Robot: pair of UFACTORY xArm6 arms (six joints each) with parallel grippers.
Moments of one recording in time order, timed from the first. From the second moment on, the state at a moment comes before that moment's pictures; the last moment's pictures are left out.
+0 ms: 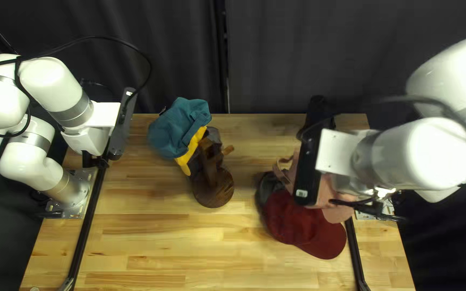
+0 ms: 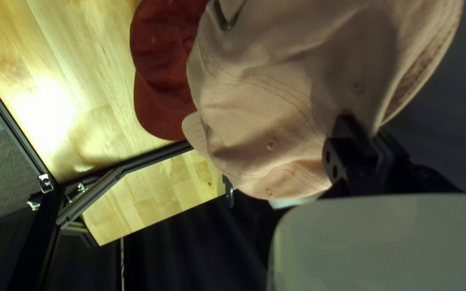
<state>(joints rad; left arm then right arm) -0.01 -0.79 -0.78 0.00 1.57 -0.01 0.64 -0.44 -1.32 -0.30 1.95 0.76</state>
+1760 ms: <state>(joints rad) -0.01 -0.79 -0.78 0.00 1.57 -0.01 0.49 -0.47 -1.24 -0.31 1.77 0.70</state>
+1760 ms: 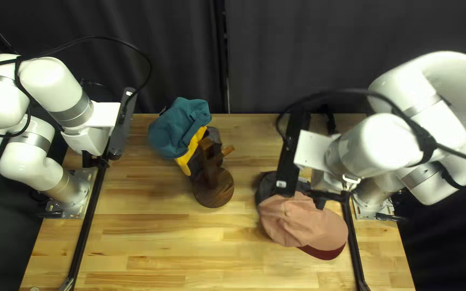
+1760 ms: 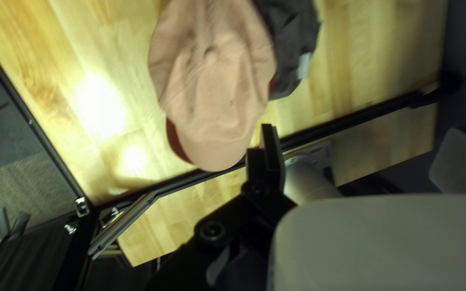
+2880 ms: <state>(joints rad) -0.01 -0.79 -0.78 0.00 1.57 -0.01 0.85 -0.51 -1.34 -0.85 1.99 0.80</state>
